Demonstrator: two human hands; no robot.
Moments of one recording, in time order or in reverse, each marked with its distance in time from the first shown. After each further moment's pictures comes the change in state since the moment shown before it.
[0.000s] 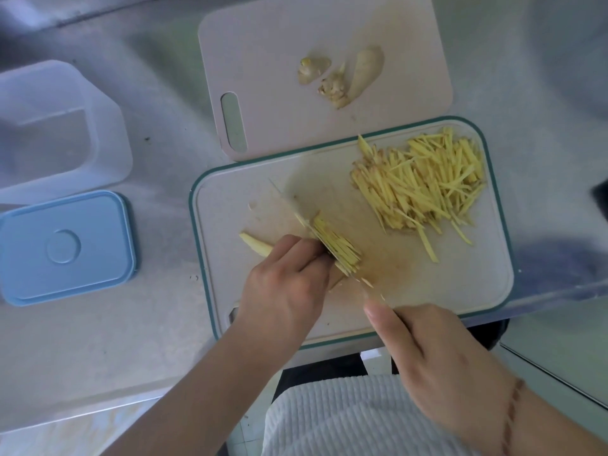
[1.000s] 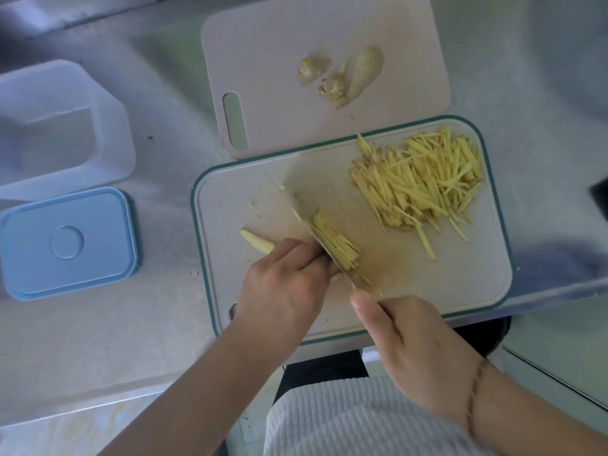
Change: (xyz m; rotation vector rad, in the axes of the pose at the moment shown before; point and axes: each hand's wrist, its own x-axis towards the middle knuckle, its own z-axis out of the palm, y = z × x) left_hand -0.001 0.001 0.002 0.112 0.069 0.055; right_hand 0.011 -0.003 0.008 0.010 -0.038 -0.019
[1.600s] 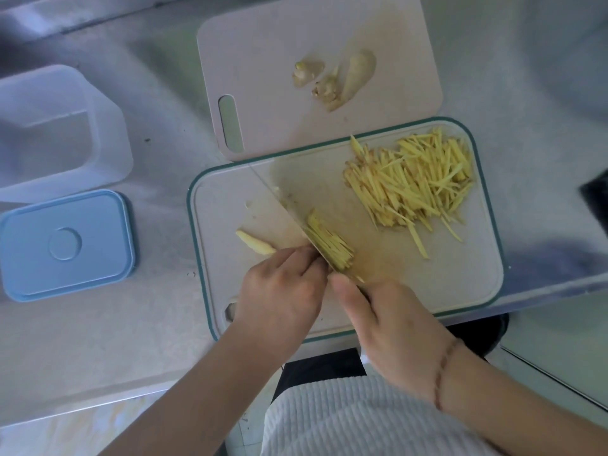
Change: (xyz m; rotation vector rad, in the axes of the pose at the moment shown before) left_hand -0.001 0.007 -0.005 0.101 -0.015 0.036; right_hand 0.013 -0.011 0.003 0.064 0.009 -0.014
